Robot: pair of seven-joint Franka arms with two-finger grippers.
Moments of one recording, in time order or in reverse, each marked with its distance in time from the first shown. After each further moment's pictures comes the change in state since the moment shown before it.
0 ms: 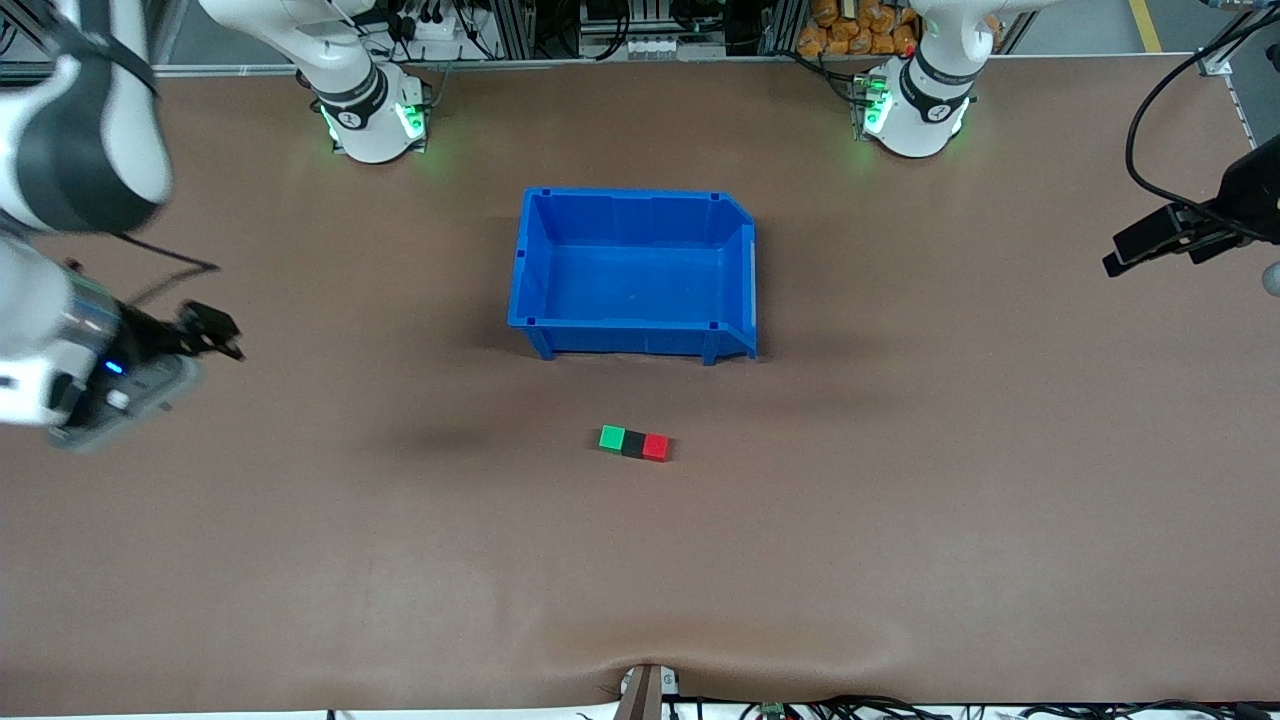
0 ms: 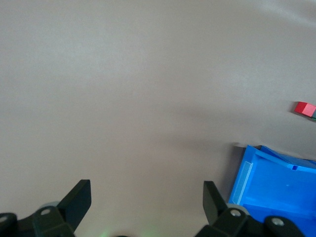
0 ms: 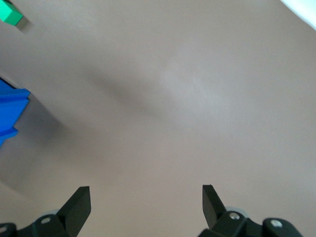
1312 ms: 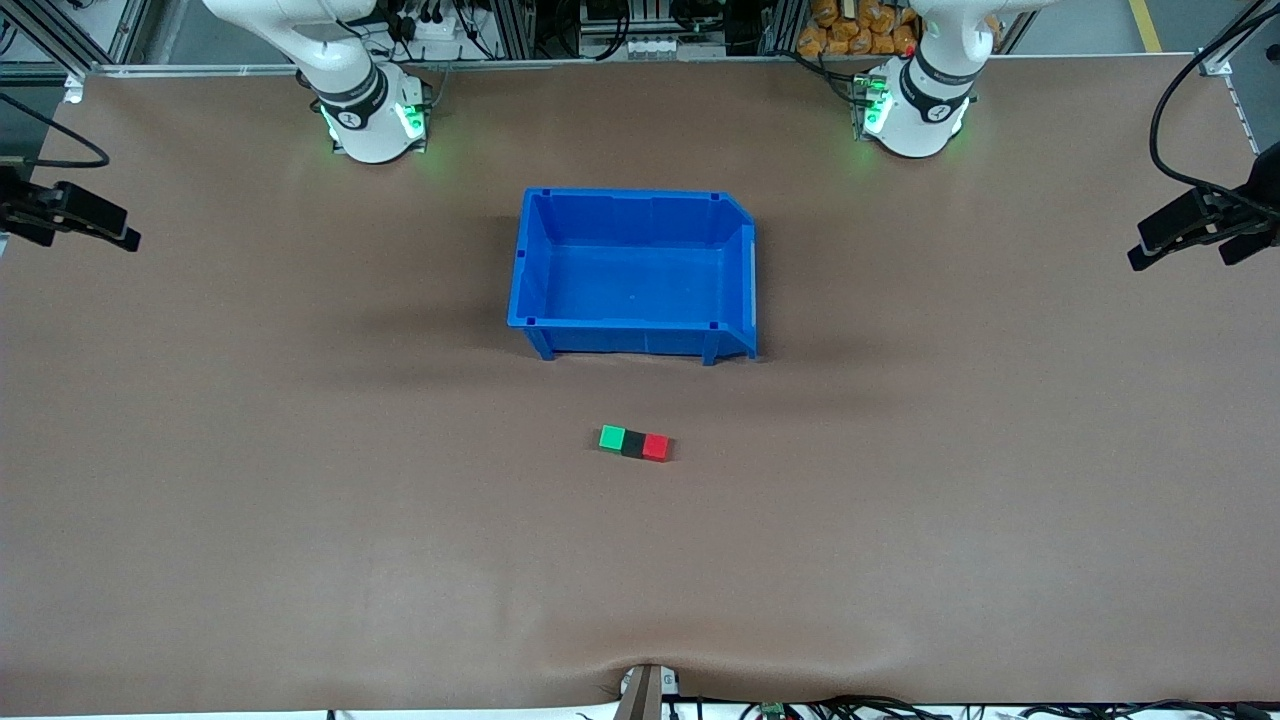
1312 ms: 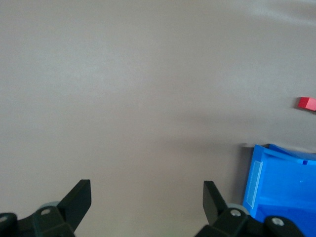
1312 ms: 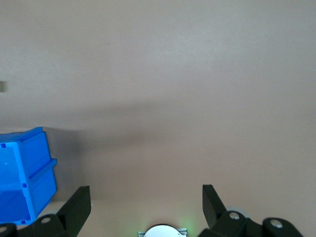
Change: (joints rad) left arm 0.010 0.005 0.008 0.035 0.015 0.007 0.118; right arm -0.115 -0.251 0.007 -0.120 -0.004 -0.173 0.553
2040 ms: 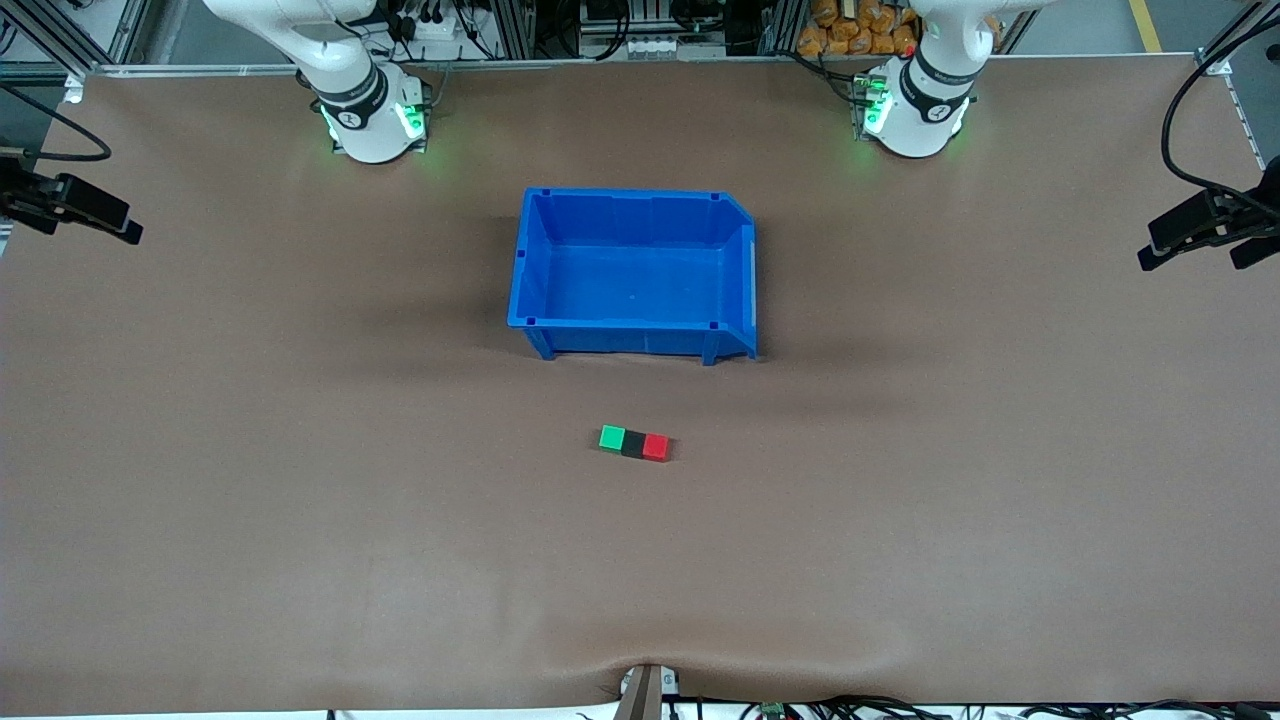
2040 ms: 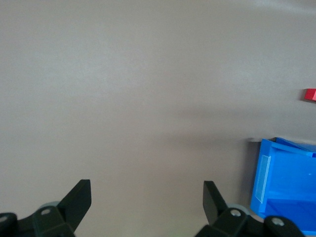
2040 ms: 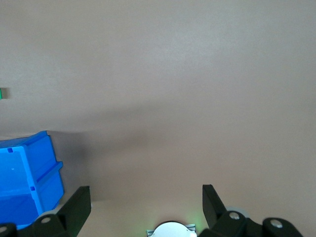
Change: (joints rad) left arm 0.022 0.008 0.001 0.000 0.001 -0.004 0.058; right arm 0.001 -0.019 0.022 -0.003 0.003 -0.009 0.070
